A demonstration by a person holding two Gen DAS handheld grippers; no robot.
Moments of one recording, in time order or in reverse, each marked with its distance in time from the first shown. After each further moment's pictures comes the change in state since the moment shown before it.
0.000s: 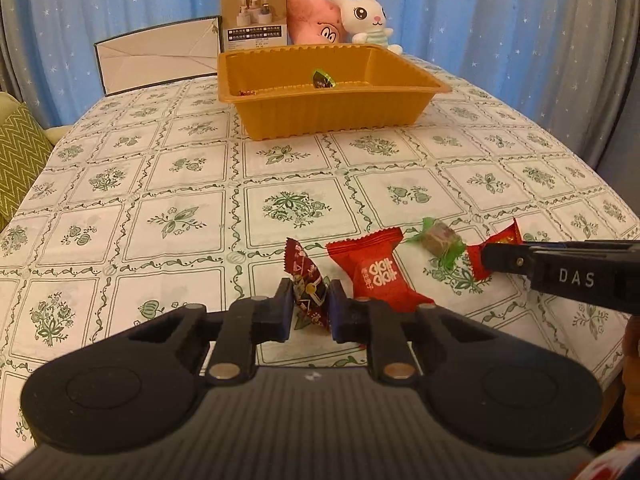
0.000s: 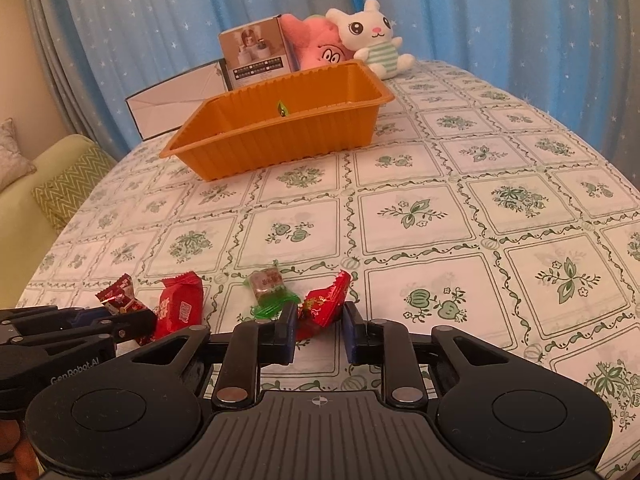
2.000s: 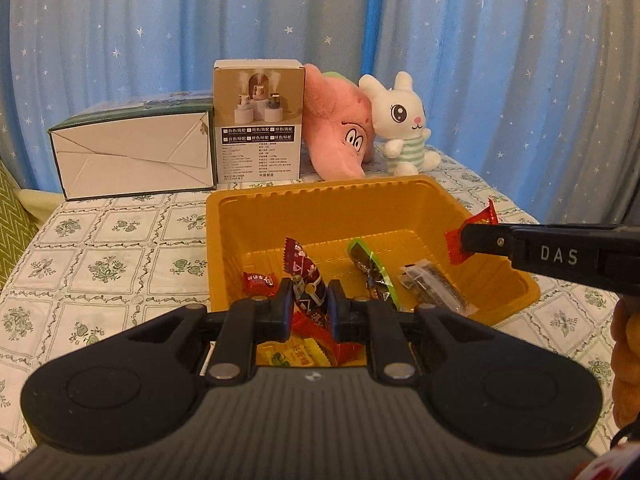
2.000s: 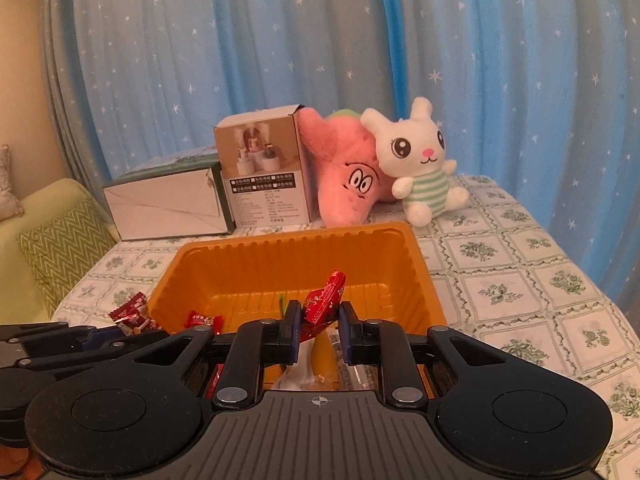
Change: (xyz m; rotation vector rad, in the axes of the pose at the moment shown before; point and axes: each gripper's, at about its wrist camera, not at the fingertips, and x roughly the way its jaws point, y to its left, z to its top) left arm 0.113 0.047 0.180 -0.027 -0.158 -0.045; right arm 0.116 0.014 0.202 -0.107 -0.167 0.022
